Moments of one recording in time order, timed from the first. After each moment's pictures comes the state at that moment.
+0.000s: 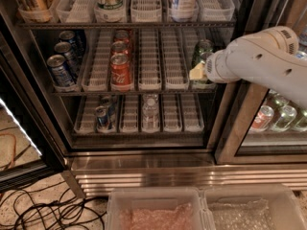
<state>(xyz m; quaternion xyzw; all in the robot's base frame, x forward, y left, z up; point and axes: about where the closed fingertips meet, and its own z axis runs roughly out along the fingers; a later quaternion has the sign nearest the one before) 0.684 -0.189 0.846 -0.03 0.91 0.06 0.40</state>
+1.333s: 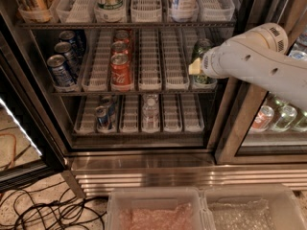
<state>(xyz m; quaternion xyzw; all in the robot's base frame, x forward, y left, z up) 0.709 -0.189 0.850 -0.02 0.91 0.04 0.42</state>
